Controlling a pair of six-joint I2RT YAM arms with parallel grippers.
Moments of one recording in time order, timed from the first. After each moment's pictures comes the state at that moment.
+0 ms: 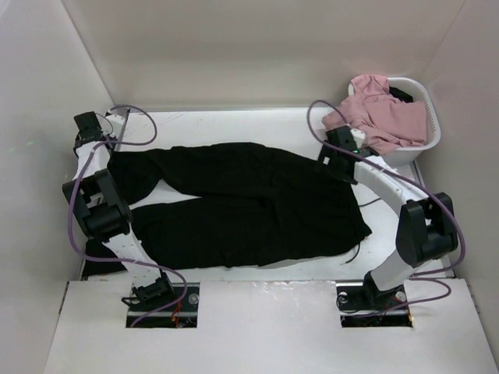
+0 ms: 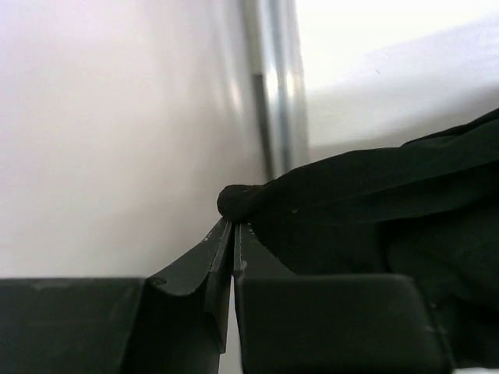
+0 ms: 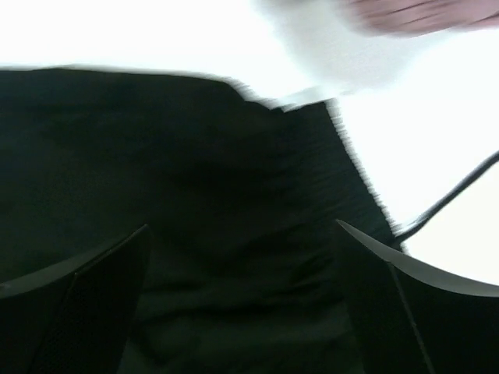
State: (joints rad) left arm 0.44 1.93 1.51 -0.38 -0.05 0.72; right arm 0.26 1.61 1.18 -0.57 0.33 0.60
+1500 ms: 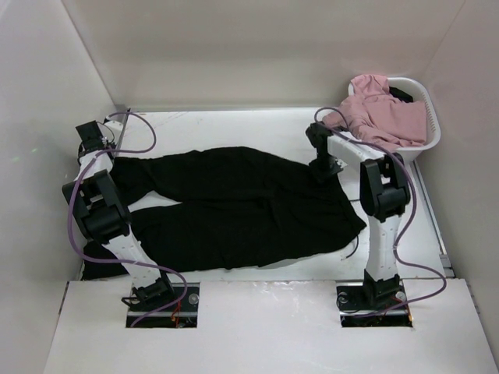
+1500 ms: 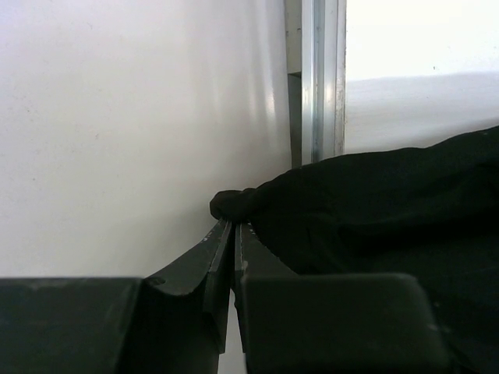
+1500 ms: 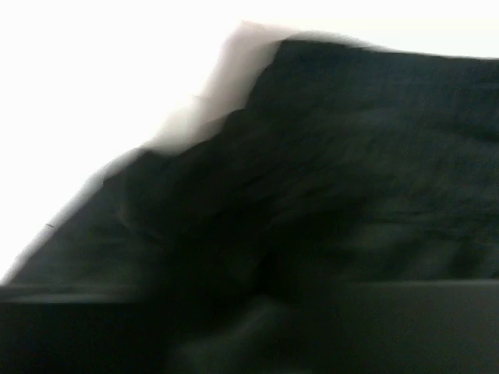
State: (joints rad) left arm 0.45 1.89 1.36 -0.15 -0.12 0.74; right arm 0.30 2.16 1.69 -1.03 0.25 1.45
